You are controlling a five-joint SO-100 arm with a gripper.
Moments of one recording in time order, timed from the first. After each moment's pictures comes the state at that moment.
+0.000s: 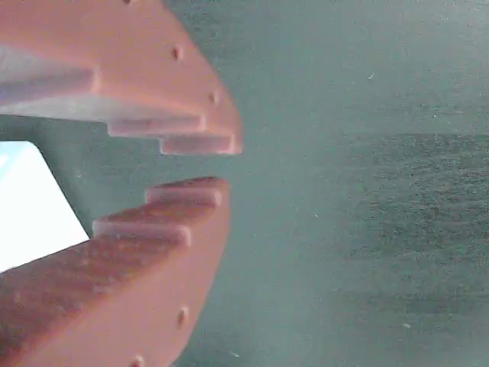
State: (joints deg) arm -1.0 186.3 167.9 72.8 -0.2
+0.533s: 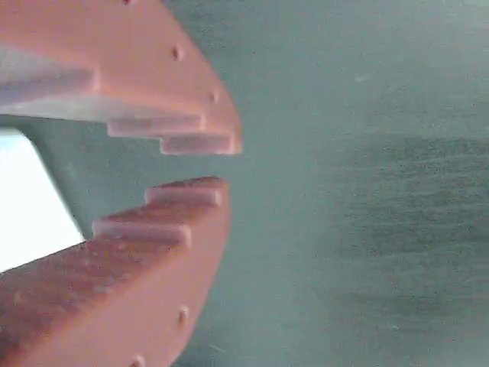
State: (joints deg) arm -4.4 186.1 167.9 72.8 -2.5
